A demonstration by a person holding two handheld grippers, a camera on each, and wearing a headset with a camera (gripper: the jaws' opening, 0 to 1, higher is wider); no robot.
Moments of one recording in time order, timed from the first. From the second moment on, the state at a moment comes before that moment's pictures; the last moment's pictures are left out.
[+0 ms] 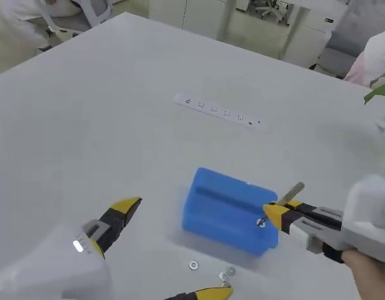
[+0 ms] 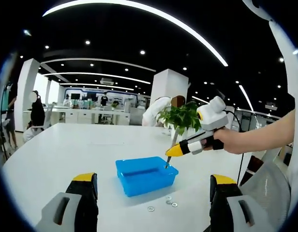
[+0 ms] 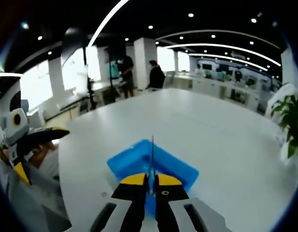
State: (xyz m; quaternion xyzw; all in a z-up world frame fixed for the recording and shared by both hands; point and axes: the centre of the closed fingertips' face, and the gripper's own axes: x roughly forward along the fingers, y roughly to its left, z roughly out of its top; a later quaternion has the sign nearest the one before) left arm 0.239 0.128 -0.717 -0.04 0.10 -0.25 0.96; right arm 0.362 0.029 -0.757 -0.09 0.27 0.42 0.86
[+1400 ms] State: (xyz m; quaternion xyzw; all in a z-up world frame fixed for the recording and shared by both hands) left arm 0.233 0.118 -0.734 0.02 0.13 -0.28 0.95; right arm 0.365 0.025 -0.765 -0.05 0.25 0.35 0.90
